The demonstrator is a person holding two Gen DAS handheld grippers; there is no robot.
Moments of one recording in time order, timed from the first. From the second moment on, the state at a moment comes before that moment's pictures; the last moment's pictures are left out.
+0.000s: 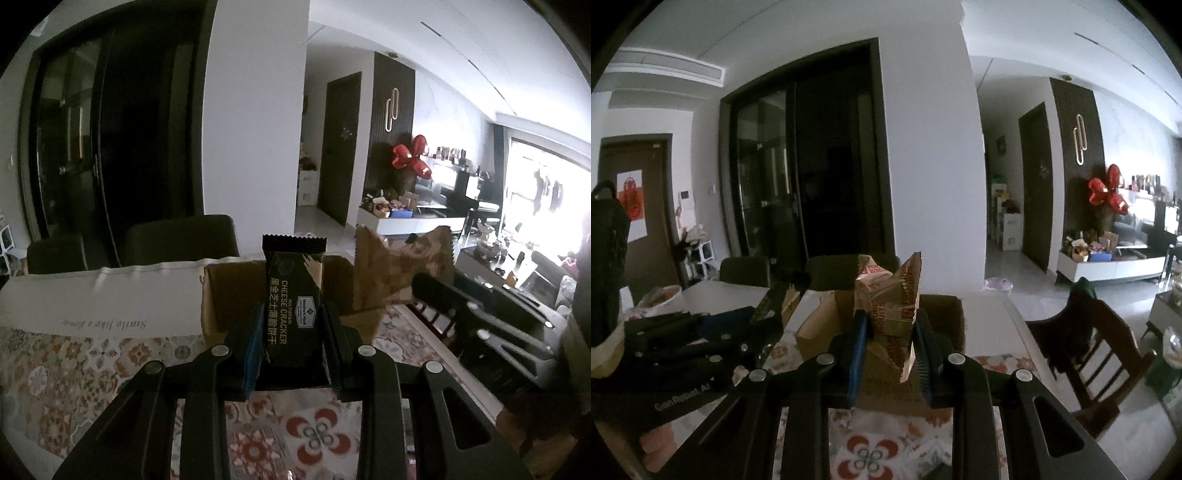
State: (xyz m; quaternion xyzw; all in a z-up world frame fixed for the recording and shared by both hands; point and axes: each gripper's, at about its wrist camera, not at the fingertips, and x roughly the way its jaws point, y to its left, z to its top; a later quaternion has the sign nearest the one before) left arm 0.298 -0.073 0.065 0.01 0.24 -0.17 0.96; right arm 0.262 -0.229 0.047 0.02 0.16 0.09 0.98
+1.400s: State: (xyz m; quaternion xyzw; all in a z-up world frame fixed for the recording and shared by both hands) left arm 0.299 -0.041 0.046 0.01 0.15 -0.03 0.99; right arm 0.305 -0.233 0.040 0.05 0.09 0.06 0.99
